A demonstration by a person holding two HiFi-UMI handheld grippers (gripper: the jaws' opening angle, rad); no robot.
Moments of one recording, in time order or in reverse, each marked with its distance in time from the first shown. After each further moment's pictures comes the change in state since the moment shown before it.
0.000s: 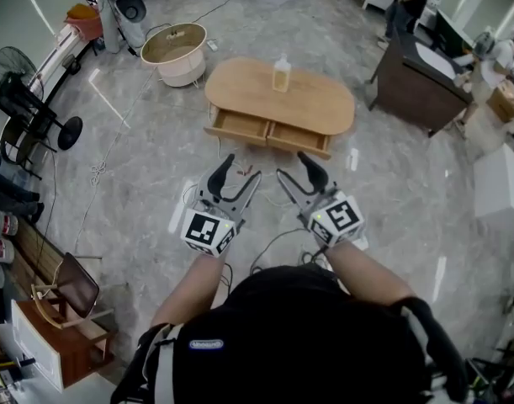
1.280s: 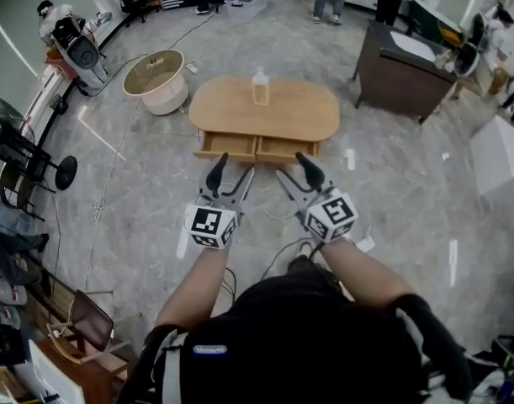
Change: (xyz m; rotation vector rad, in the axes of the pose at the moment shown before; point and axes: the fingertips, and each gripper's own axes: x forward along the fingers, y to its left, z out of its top) left arm 0.074 0.019 -0.017 0.059 0.047 -0.023; right arm -0.006 -0.067 -0.012 0.056 -0.026 -0.169
